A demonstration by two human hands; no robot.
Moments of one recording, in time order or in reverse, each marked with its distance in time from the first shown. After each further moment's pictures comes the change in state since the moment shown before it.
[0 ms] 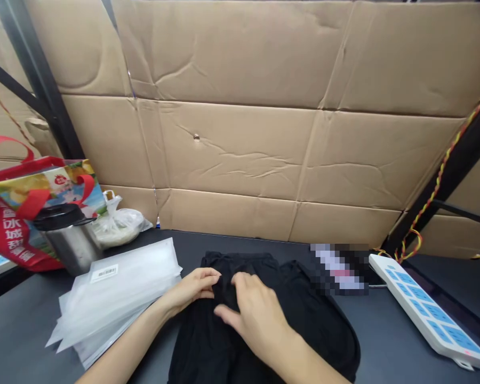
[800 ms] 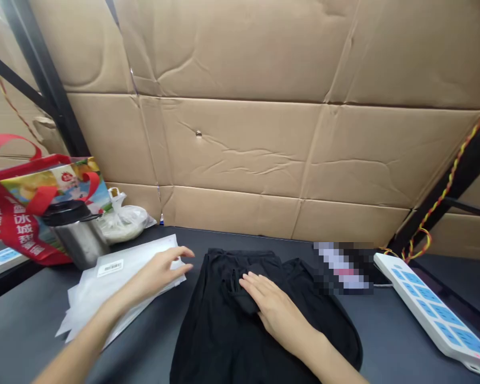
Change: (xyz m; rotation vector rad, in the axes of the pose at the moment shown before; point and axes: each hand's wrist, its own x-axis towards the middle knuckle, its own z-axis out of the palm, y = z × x) left_hand -0.046 0.048 -0.052 0.986 0.342 0.337; right_hand -0.016 0.067 0.037 0.054 -0.011 -0.375
